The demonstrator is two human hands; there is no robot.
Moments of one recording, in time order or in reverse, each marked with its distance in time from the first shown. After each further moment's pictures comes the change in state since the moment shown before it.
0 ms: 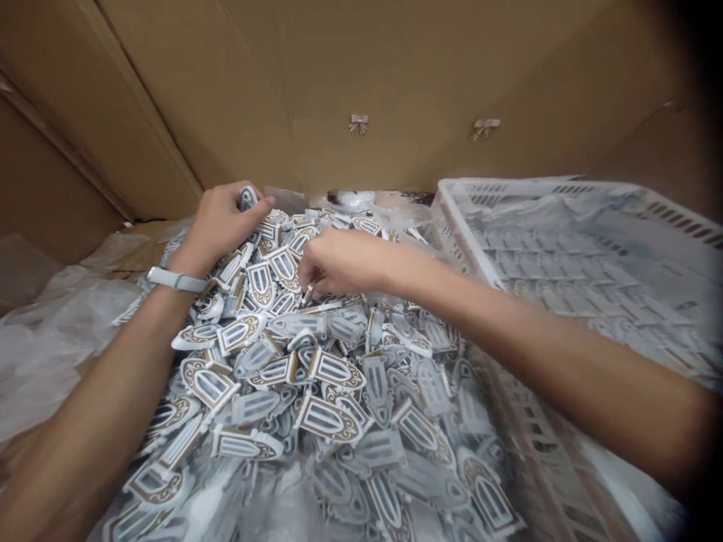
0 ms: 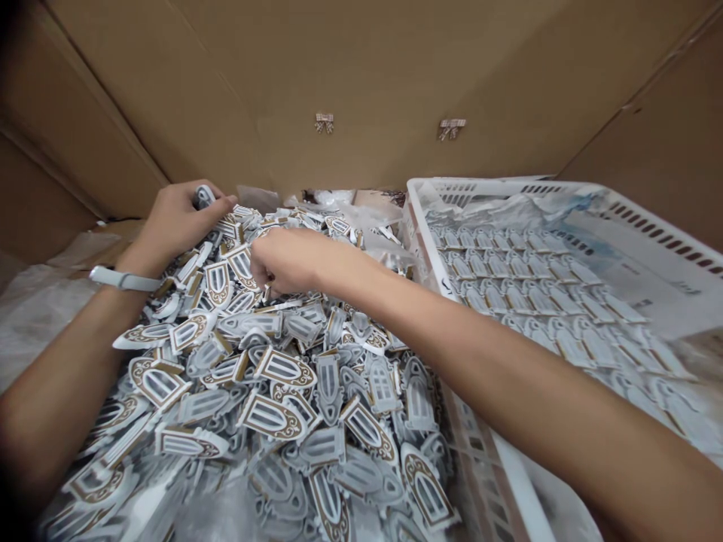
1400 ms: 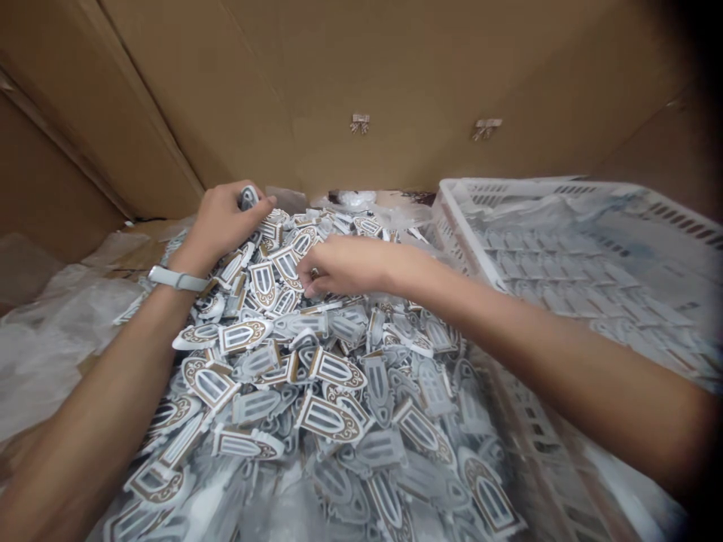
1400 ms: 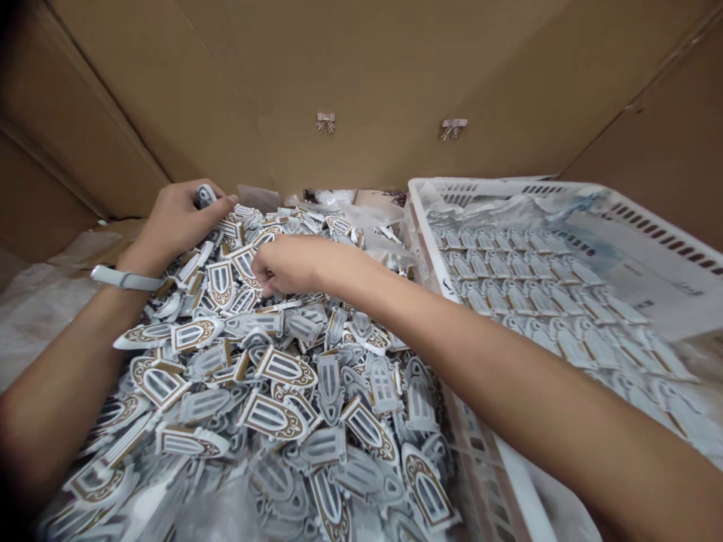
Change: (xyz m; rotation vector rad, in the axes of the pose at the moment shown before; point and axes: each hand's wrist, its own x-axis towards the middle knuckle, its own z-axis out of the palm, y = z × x) left_hand 0.000 -0.002 0.001 0.016 0.024 0.022; right_hand -0.001 0.000 0.000 0.069 -0.100 0.020
